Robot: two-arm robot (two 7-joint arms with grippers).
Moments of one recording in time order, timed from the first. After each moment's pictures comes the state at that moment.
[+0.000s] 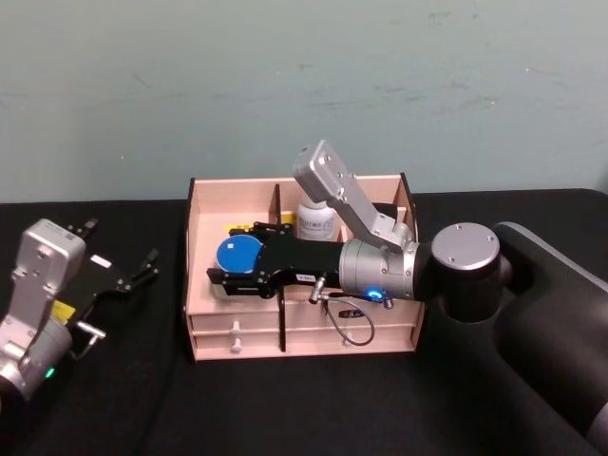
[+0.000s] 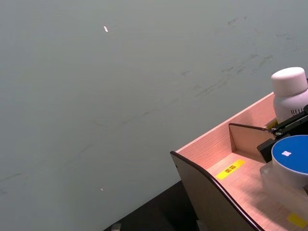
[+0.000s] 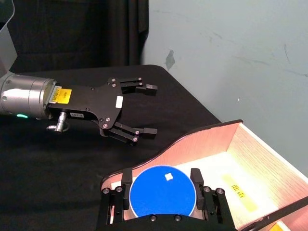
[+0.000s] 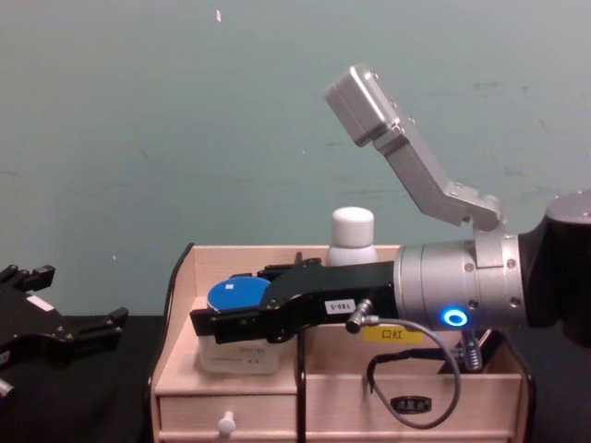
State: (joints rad) left arm -0.20 0.60 0.45 -1.41 -0.25 -0.12 0.03; right arm 0.70 0.22 -0.72 -1.02 0.34 0.04 0.71
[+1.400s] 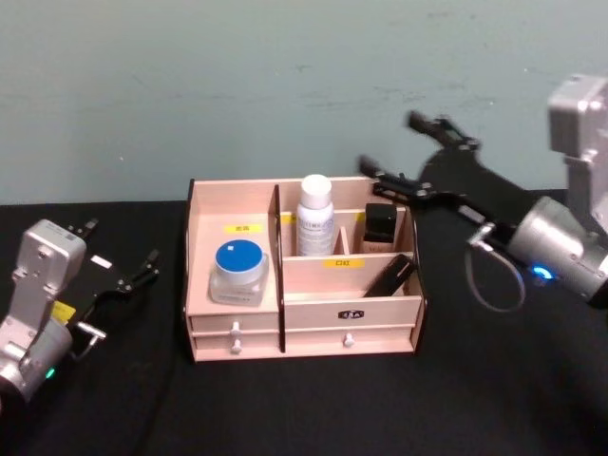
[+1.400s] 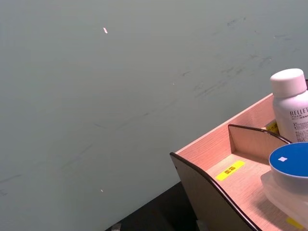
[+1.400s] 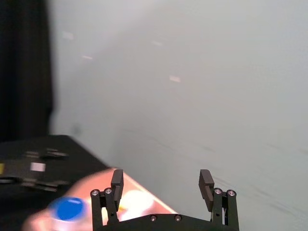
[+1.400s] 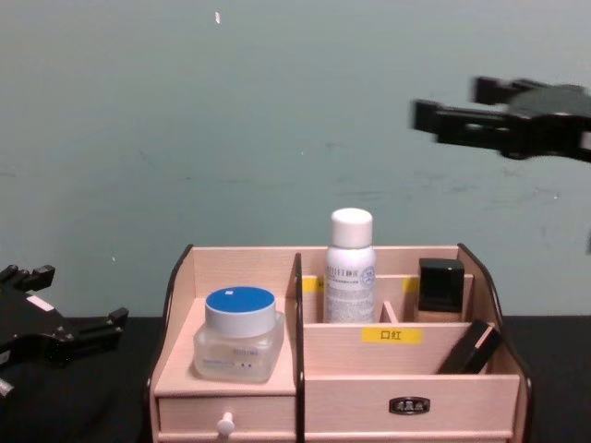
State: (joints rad) left arm -0.20 0.60 0.45 -1.41 -0.25 -0.12 0.03; right arm 0.31 0.52 -0.37 -1.63 0.47 -0.03 0.42
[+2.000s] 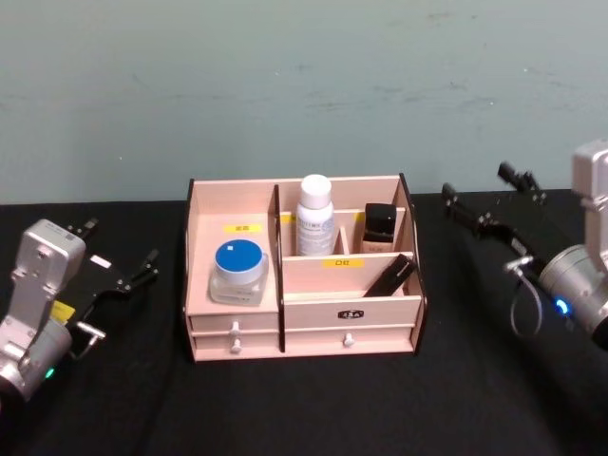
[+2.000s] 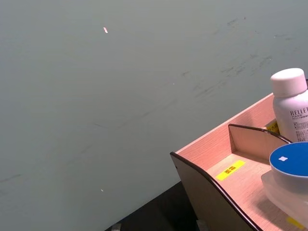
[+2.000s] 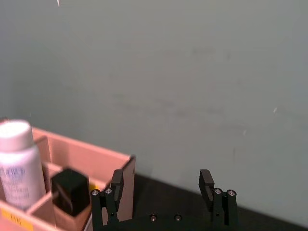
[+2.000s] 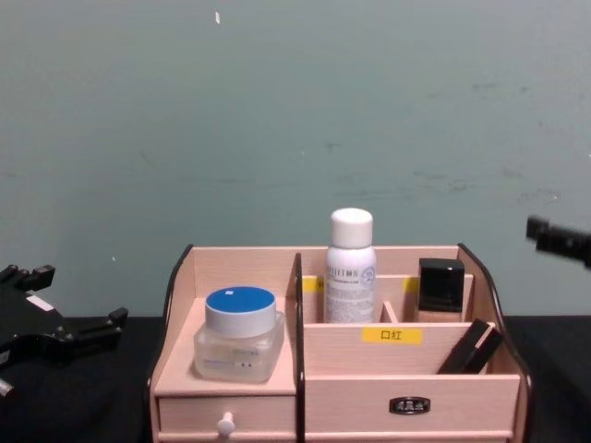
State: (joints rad) left arm -0.20 0.60 0.45 -1.41 -0.25 -0.12 0.03; right arm 0.25 0.42 -0.26 -1.41 0.37 -0.06 0.19
